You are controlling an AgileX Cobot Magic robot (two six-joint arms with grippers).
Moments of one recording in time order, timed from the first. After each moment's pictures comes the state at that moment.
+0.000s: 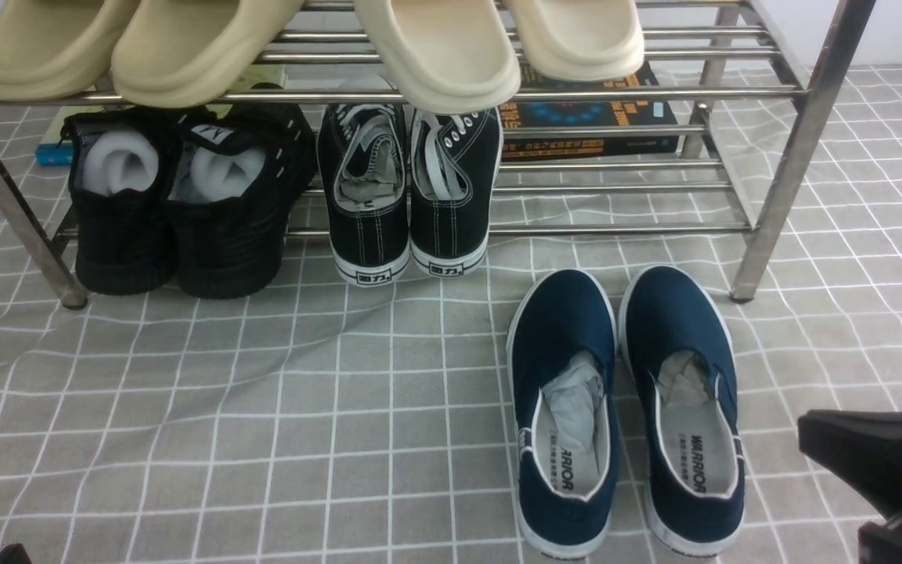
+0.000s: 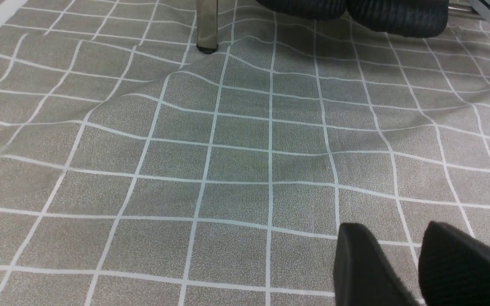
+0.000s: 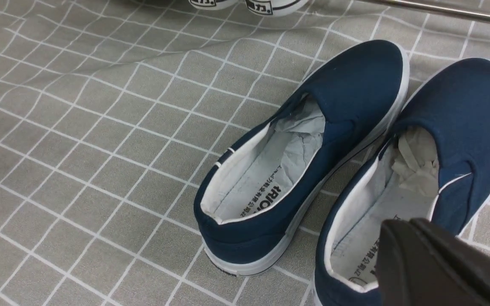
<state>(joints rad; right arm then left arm) 0.61 0.73 -0.42 0.06 0.25 0.18 -0.01 -0.01 0.02 0.07 0.38 -0.17</state>
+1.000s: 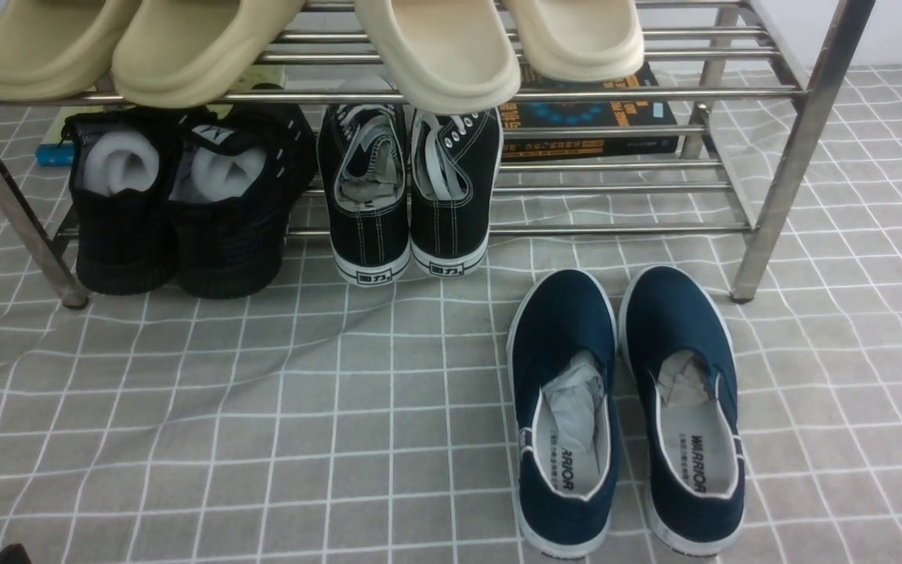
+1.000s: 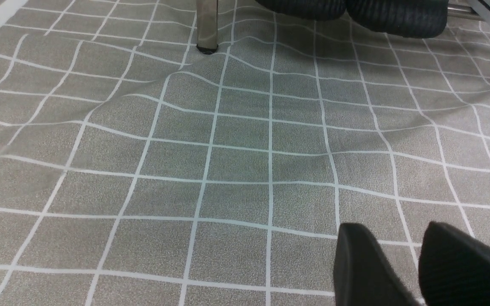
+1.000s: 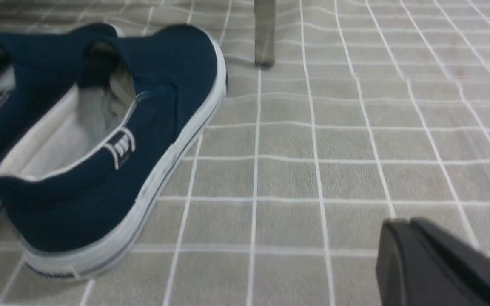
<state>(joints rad) 0.09 -0.01 0.01 -0.01 0.39 0.07 -0.01 -0.01 0.02 0.07 0.38 -0.17</state>
